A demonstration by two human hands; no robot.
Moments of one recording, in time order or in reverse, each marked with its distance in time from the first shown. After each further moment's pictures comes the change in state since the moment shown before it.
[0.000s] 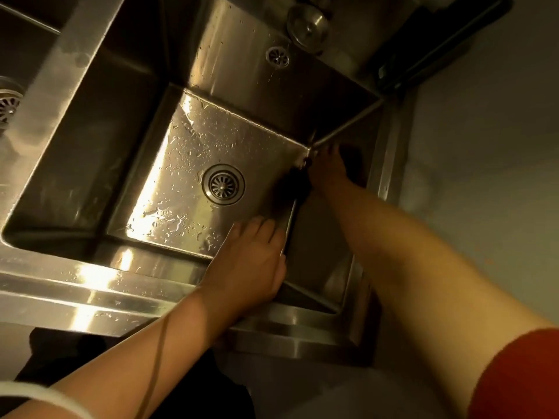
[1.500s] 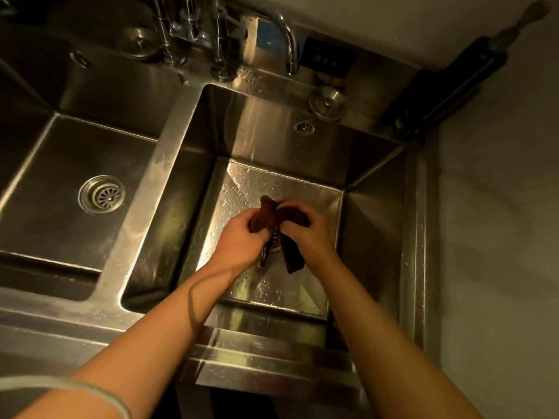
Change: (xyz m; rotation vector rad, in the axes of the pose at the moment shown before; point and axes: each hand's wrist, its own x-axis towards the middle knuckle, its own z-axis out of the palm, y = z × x) left_hand 0.047 -0.116 -0.064 -0.953 0.237 -0.535; right_hand -0.123 -0.105 -0.081 2.135 0.361 -0.326
